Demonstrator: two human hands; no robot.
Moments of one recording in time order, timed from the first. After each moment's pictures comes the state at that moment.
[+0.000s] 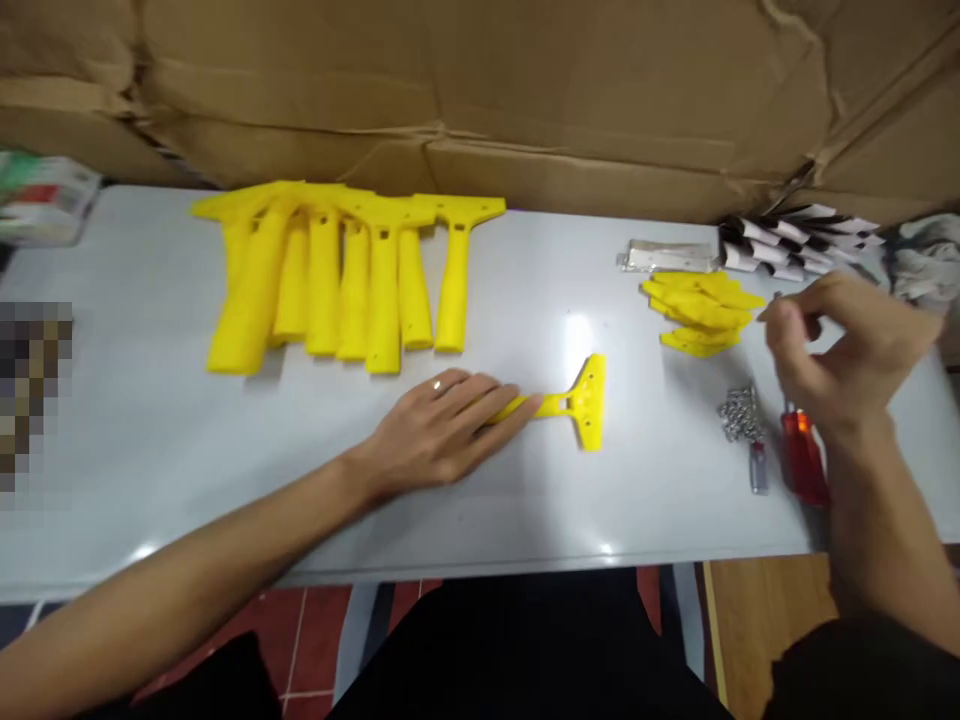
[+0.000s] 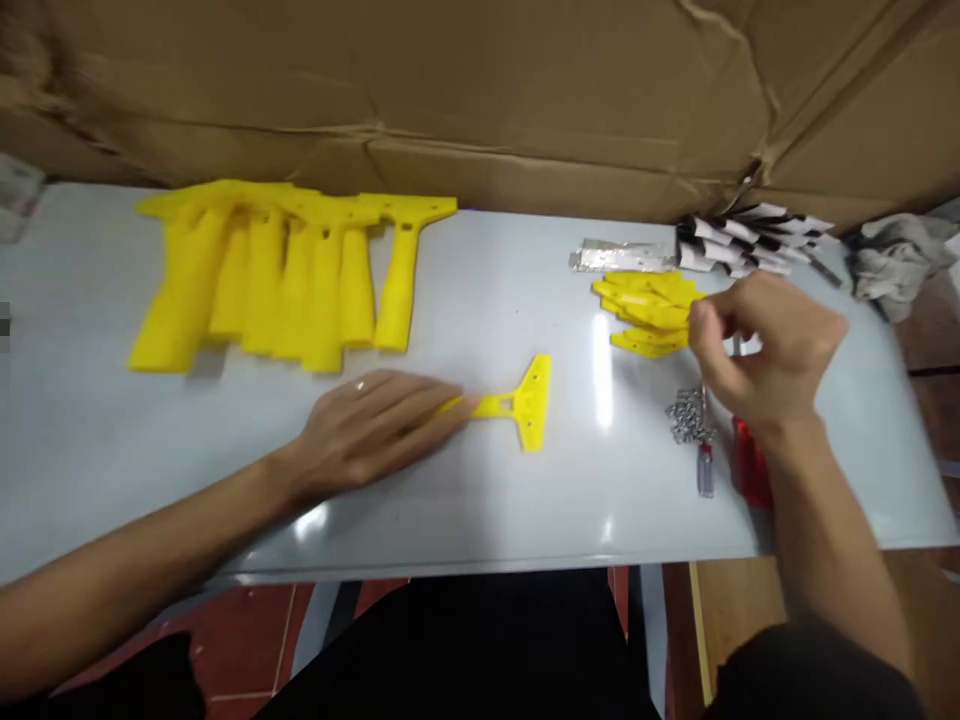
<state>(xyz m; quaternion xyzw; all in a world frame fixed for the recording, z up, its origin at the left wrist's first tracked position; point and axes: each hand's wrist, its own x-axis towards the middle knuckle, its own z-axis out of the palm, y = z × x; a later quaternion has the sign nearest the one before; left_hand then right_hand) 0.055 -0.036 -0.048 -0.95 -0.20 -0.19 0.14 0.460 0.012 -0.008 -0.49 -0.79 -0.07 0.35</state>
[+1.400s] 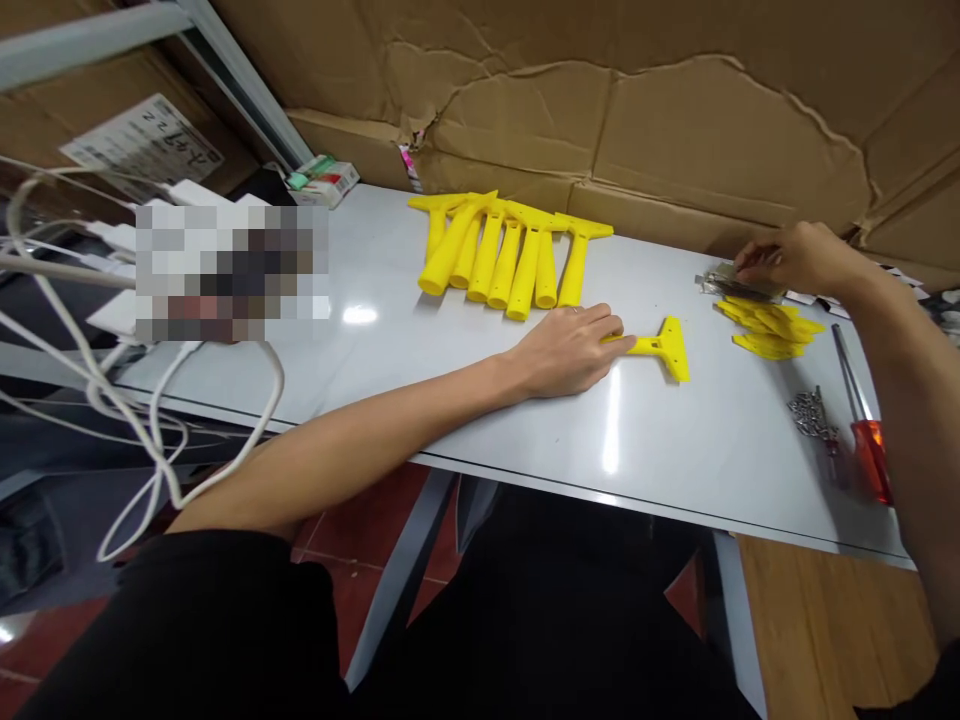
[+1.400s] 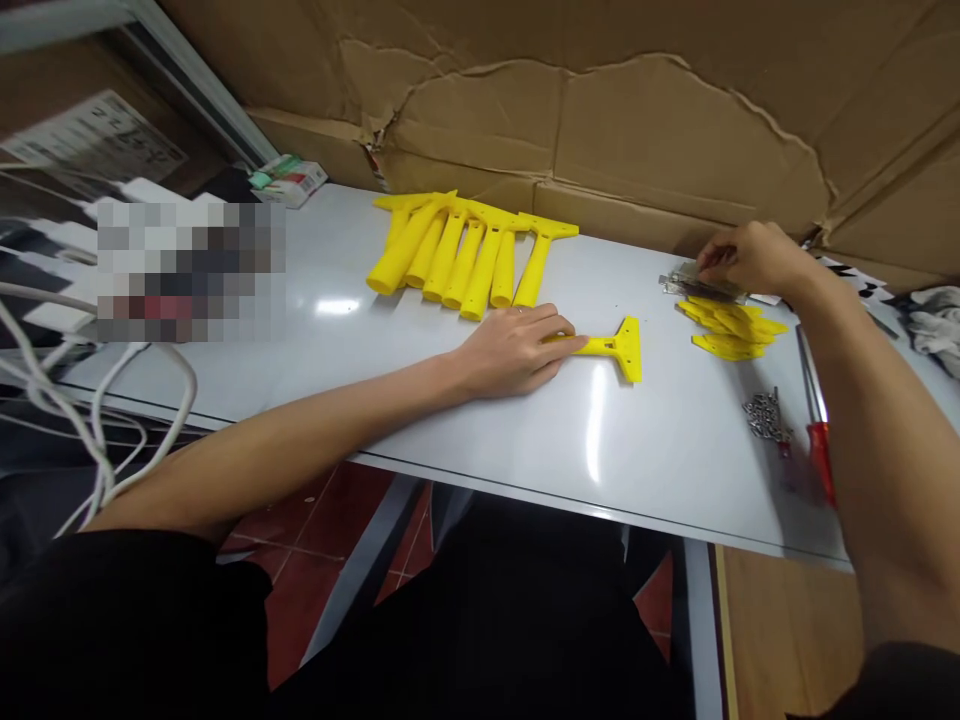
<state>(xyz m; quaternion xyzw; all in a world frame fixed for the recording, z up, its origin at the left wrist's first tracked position) 0.074 -0.012 -0.052 -0.93 -0.30 -0.19 0.13 0.423 0.150 0.022 -0.59 -0.80 0.03 -0.03</state>
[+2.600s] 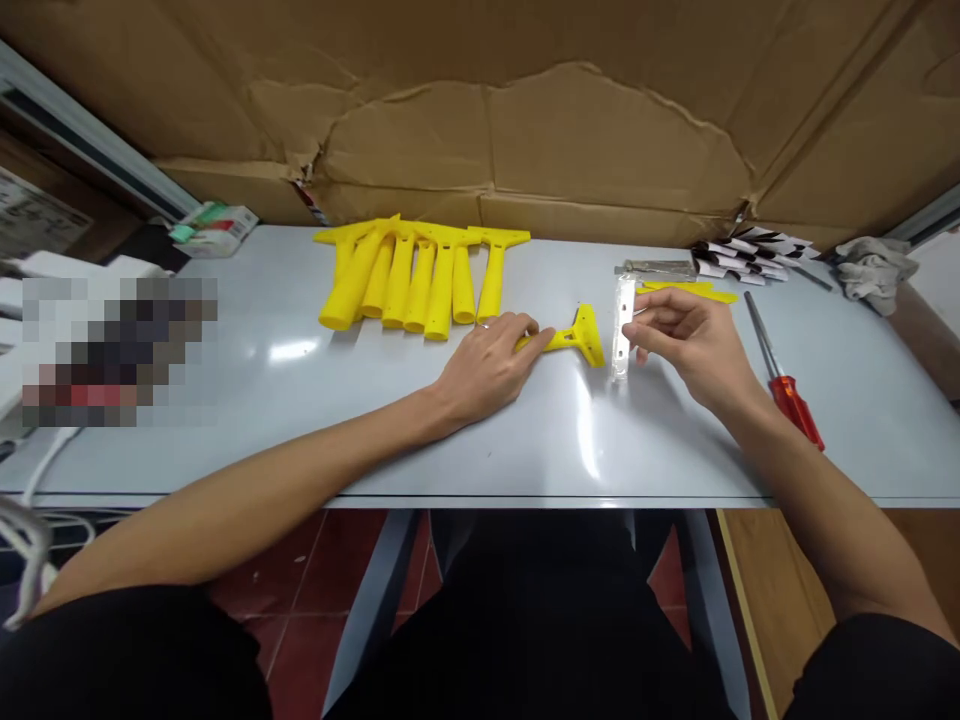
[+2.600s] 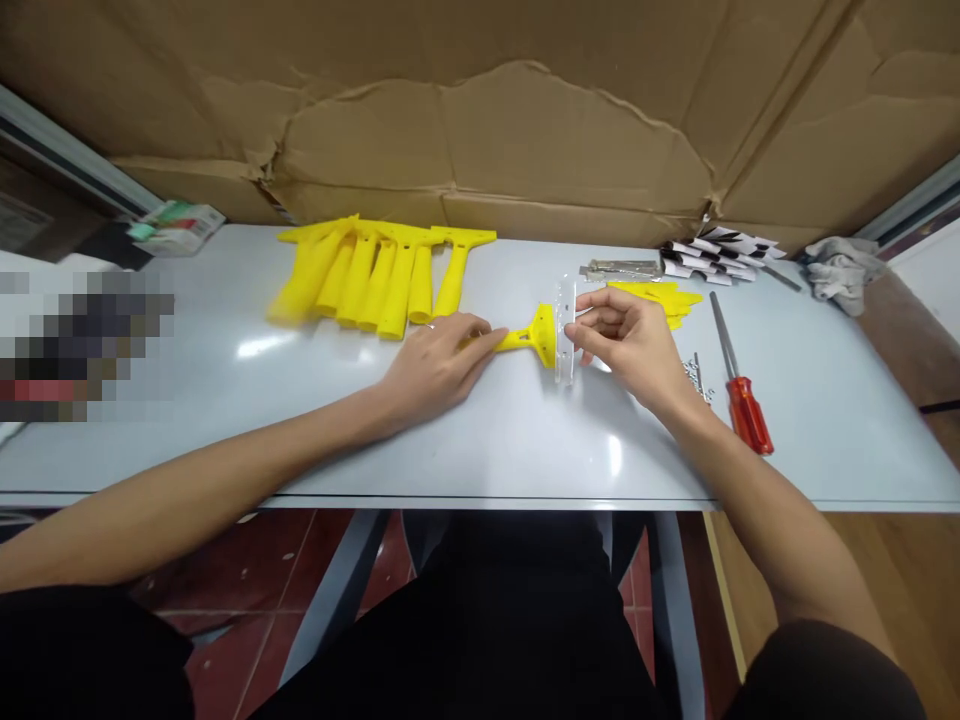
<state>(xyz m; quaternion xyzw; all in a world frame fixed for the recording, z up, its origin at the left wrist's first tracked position) 0.084 -0.020 -0.057 -0.90 -0.35 -0.22 0.15 0.357 -0.030 -0.006 -0.50 -0.60 0.46 0.43</state>
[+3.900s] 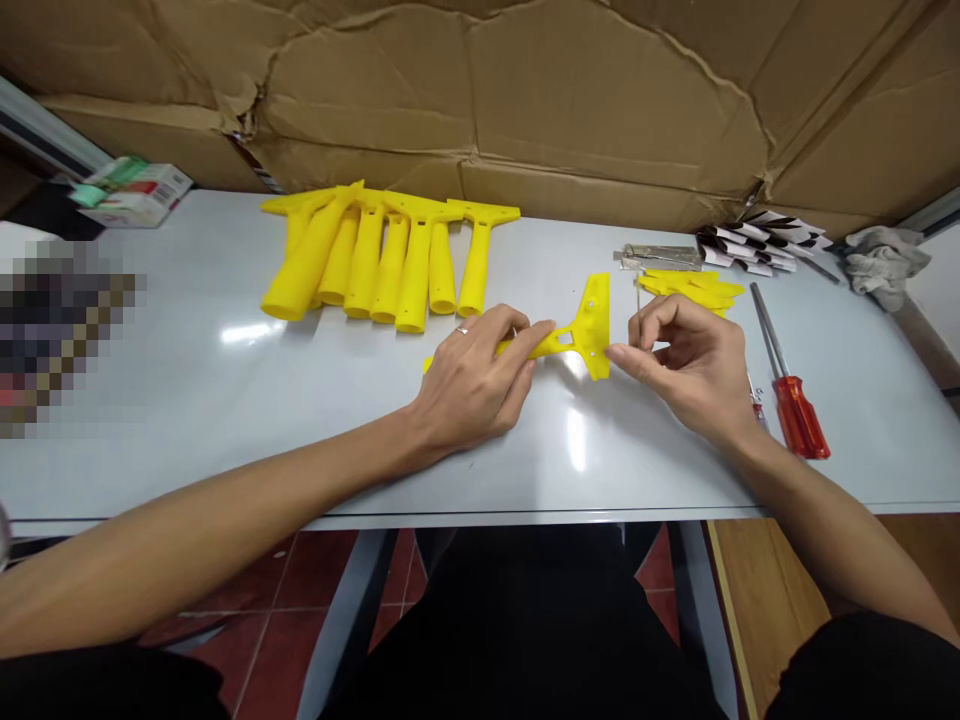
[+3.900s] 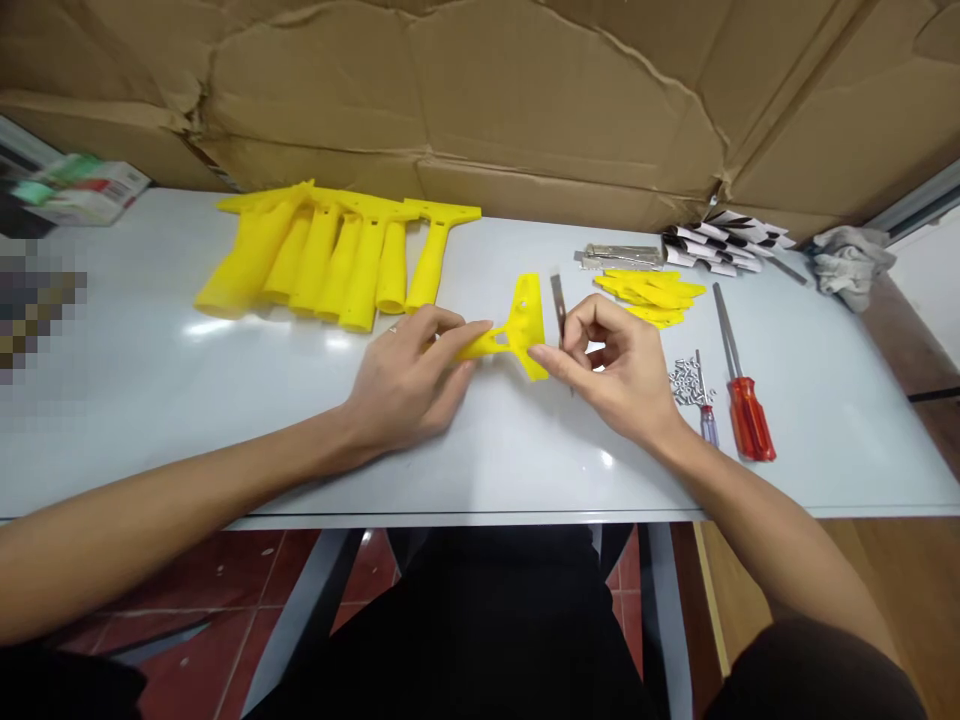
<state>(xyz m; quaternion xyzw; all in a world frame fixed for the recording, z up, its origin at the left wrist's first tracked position) 0.091 -0.038 -0.054 -0.87 -0.35 -0.33 0.10 0.342 -0.049 -0.009 -0.45 -0.66 0.38 0.46</state>
